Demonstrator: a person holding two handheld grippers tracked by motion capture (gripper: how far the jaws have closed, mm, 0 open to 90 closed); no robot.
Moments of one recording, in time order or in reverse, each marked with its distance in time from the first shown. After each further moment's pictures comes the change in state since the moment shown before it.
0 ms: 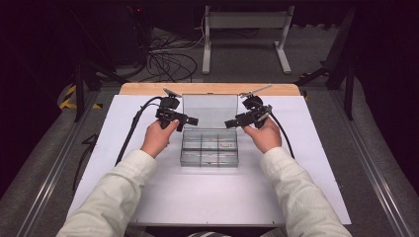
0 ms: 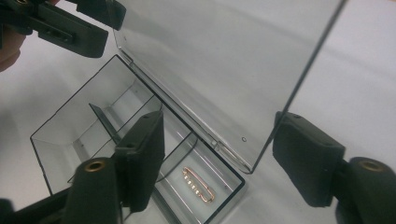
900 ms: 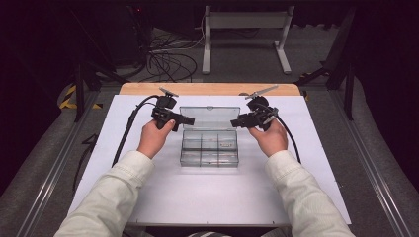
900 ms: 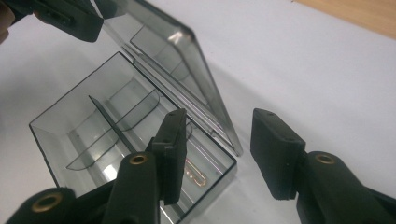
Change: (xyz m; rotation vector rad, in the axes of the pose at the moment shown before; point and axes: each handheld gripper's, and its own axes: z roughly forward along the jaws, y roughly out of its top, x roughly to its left) left arm -0.002 -0.002 -0.016 -0.014 -0.008 0.057; right arm 0.015 -0.009 -0.026 -0.042 -0.084 -0.072
